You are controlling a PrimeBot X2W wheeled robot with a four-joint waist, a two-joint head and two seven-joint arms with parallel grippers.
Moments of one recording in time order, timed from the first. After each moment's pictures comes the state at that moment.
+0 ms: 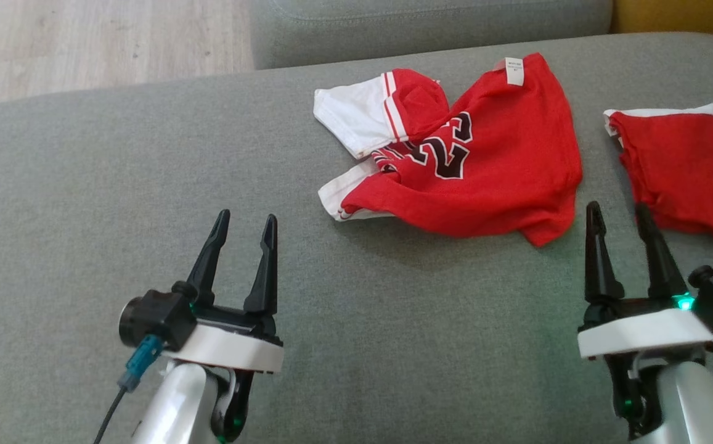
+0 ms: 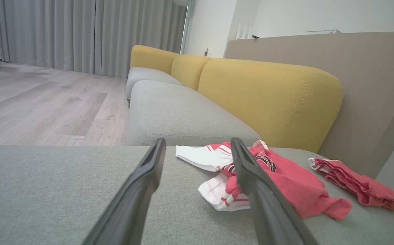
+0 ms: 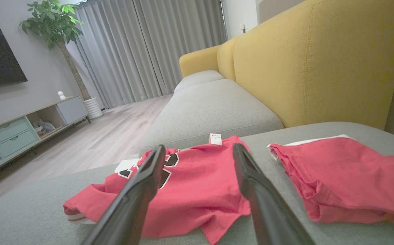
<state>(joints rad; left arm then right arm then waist) -0.21 0.04 -0.28 0.29 -0.31 -0.11 -0.26 -0.06 -0.05 -0.01 0.11 0.27 0.13 -0.15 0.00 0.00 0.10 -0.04</state>
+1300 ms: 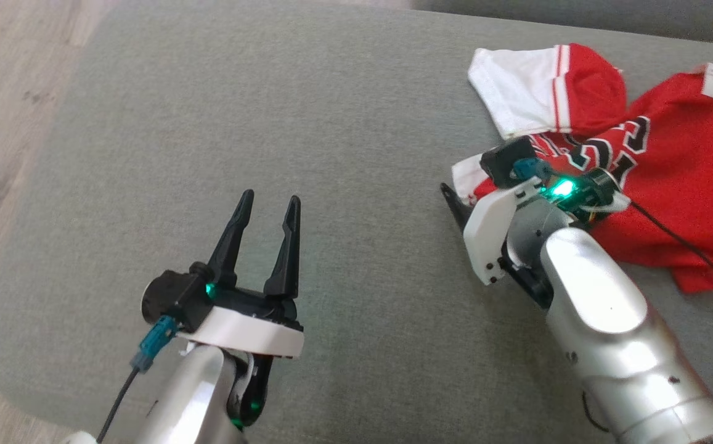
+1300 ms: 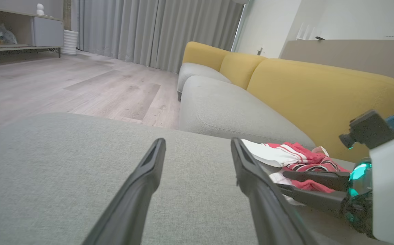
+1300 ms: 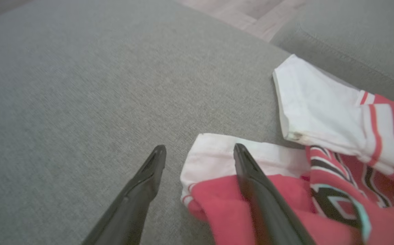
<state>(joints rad) -0.27 0.04 -0.36 0.29 -0.38 -0.10 -0.26 -0.60 -0.07 0.38 0.63 0.04 0.13 0.31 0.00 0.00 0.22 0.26</state>
